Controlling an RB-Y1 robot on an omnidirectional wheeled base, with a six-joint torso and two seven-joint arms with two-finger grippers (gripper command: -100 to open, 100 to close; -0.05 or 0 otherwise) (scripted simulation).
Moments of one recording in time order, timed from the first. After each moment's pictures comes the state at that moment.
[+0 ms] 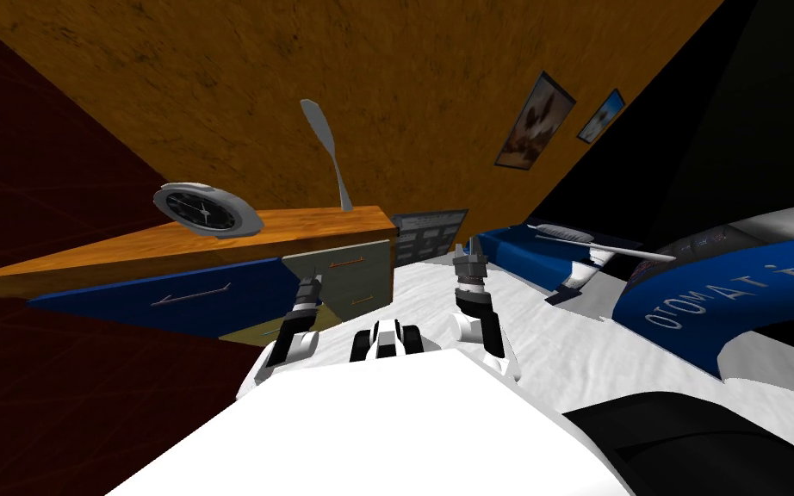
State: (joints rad) left arm 0.40 0.12 0.08 -1.83 0.02 -0.38 -0.09; right arm 0.49 -0.04 -0.04 -2.35 -0.05 -0.36 0.01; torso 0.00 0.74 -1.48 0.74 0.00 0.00
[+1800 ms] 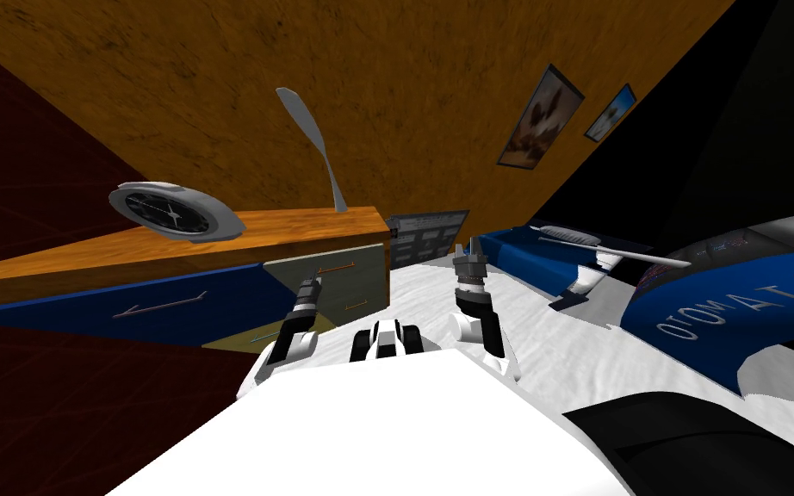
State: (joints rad) left arm 0.39 0.13 0.10 -1.79 0.02 -0.34 -0.09; right arm 0.49 -0.04 -0.04 -2.35 -0.05 -0.36 0.01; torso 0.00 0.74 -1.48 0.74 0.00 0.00
